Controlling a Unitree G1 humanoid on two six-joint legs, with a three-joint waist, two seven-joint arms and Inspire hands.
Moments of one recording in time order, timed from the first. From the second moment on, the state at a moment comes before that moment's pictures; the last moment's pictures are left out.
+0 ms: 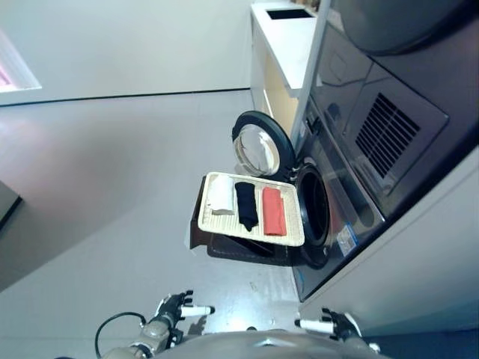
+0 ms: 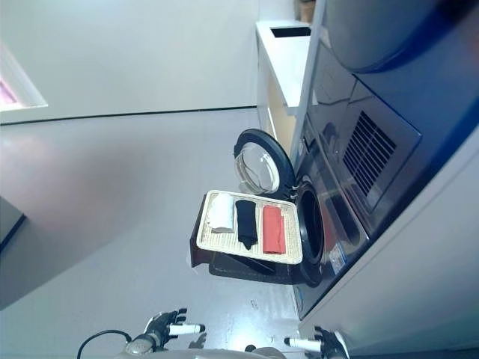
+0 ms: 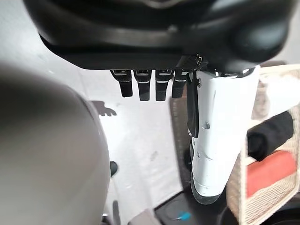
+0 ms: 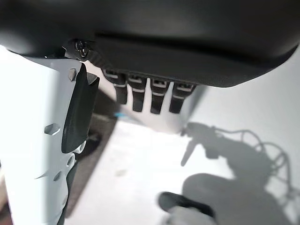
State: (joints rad) left arm -0.11 0.16 -0.36 1.36 -0.19 -0.21 0.02; right arm -0.06 -0.25 0.20 1.31 0.15 -0.16 -0.12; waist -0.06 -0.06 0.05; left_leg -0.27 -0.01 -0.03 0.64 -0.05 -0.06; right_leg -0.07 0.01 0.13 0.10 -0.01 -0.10
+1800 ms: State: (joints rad) left arm -0.06 0.15 -0.30 1.36 -0.18 -0.23 0.02; right arm -0.01 -0.29 0.20 1.33 0.18 -0.18 -0.11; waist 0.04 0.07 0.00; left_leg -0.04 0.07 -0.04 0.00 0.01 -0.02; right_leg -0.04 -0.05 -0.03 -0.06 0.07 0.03
